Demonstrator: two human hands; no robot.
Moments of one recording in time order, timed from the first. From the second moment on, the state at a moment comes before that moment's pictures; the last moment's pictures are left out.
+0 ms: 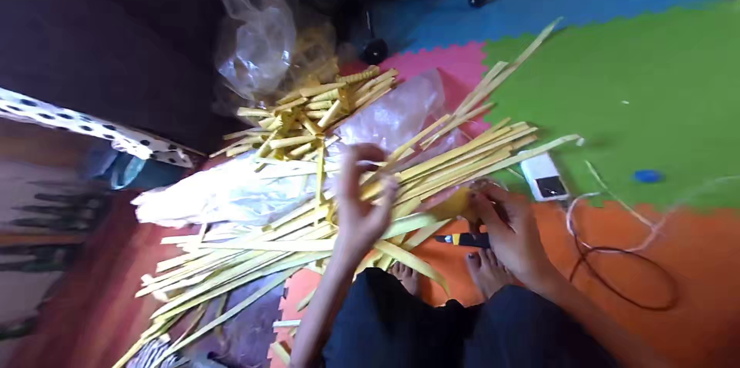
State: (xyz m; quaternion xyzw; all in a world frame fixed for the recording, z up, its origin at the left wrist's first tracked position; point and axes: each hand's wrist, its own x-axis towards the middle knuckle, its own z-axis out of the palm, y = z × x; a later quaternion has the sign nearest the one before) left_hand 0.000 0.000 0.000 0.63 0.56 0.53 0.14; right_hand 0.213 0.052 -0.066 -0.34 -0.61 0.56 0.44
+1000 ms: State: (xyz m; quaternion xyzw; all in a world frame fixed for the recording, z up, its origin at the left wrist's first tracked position) left_hand 0.012 0.039 -0.066 0.62 0.57 0.37 0.40; right_hand 0.191 0.081 -0.072 -0.43 -0.31 0.82 0.21
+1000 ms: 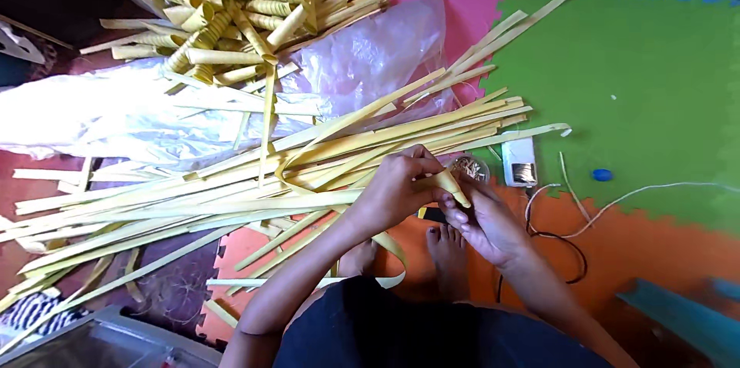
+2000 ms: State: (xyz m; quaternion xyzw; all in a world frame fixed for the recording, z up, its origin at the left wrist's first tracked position) left_hand 0.008 0.042 -0.066 0.57 0.43 0.42 0.56; right_hand 0.232 0.079 -0.081 -0.23 -0.06 0.96 0.15
